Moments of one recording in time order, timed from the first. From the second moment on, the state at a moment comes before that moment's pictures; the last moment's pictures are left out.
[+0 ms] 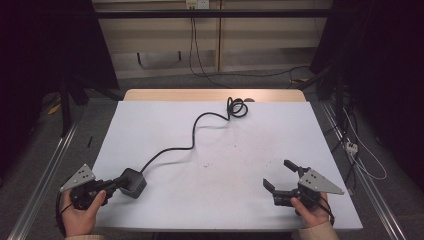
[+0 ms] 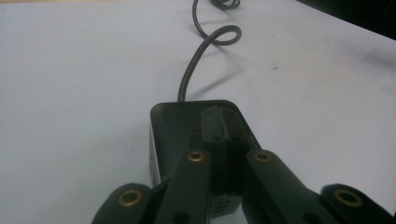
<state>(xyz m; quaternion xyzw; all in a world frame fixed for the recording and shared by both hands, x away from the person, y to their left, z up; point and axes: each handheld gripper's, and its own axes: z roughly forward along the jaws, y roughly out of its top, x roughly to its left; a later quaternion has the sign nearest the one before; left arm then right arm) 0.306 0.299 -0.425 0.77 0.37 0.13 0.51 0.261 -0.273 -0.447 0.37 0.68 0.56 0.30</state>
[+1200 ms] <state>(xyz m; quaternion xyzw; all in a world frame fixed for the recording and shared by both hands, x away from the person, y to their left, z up) 0.312 0.281 -0.412 0.74 0.39 0.13 0.54 0.259 -0.276 -0.448 0.37 0.68 0.56 0.30</state>
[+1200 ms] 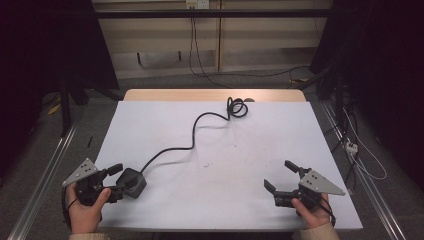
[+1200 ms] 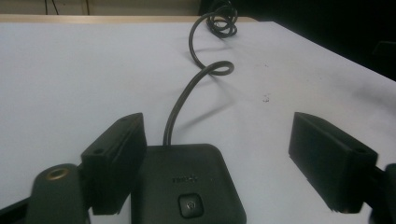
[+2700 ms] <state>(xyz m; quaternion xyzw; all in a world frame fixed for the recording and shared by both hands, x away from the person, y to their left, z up) 0.322 0.251 -0.416 0.72 0.36 0.13 0.57 0.256 -0.279 -0.447 0.37 0.68 0.55 0.30</state>
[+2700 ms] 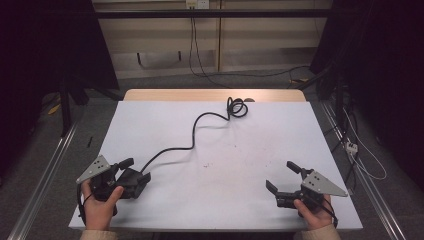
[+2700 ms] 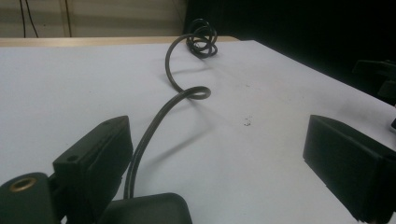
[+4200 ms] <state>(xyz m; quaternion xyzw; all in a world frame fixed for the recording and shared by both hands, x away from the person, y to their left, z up) 0.327 0.225 -0.428 0.73 0.34 0.12 0.57 0.252 -0.283 -0.448 0.38 0.68 0.55 0.30</state>
